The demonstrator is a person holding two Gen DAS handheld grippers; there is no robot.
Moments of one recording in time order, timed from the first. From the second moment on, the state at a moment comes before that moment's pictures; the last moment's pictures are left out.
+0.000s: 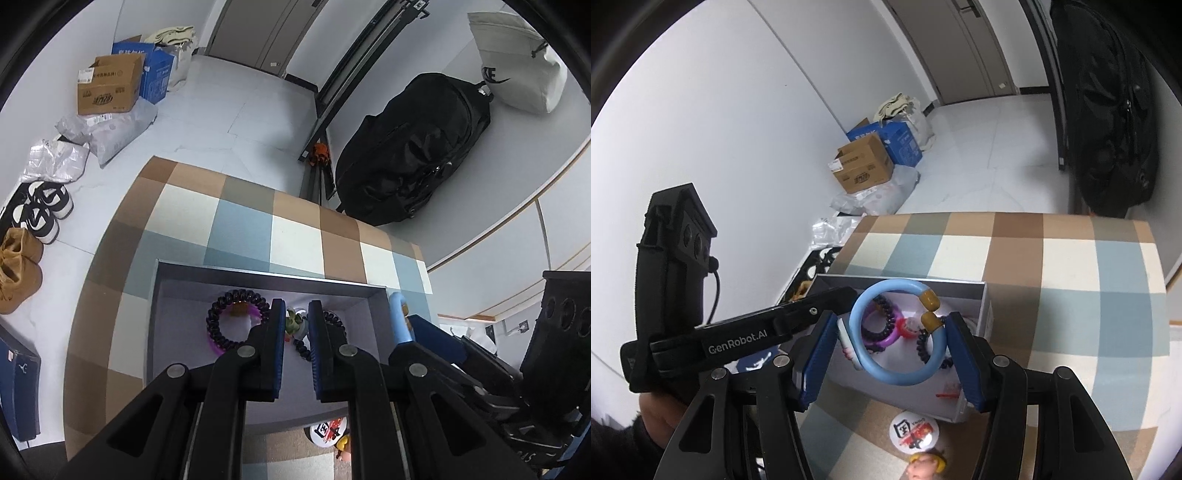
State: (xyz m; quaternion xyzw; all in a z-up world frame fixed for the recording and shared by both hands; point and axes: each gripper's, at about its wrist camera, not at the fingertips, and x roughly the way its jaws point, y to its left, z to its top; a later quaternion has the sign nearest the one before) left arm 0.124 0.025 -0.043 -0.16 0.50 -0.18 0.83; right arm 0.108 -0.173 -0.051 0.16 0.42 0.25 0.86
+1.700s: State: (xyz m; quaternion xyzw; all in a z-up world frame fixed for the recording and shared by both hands) left arm 0.087 0.015 -0.029 -0.10 0.46 -0.13 0.87; right arm 0.086 -0.212 -0.061 0.21 0.40 0.20 0.87
